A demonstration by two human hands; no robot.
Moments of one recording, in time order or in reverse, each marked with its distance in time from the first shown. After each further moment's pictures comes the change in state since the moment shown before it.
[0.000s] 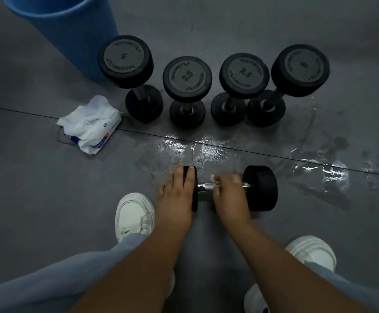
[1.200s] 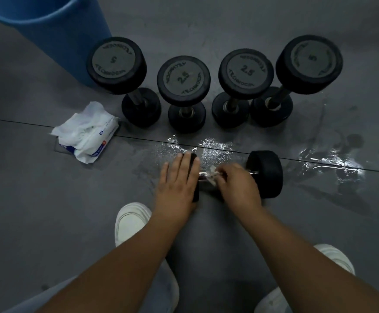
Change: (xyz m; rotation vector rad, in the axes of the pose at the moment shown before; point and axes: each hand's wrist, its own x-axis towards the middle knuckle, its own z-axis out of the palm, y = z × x) left_hand 0.043 -0.015 0.003 0.159 0.202 0.200; right_hand 0.048 -0.004 -0.015 -0.078 -0.057 -0.067
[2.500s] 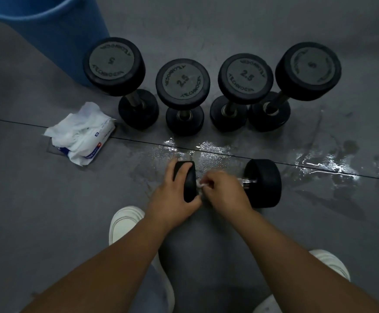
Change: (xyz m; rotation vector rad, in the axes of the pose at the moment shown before) left_hand 0.004 -0.006 -0.007 -0.566 -0.111 -0.228; right_hand 0.004 -0.012 0.007 0.057 -0.086 -0.041
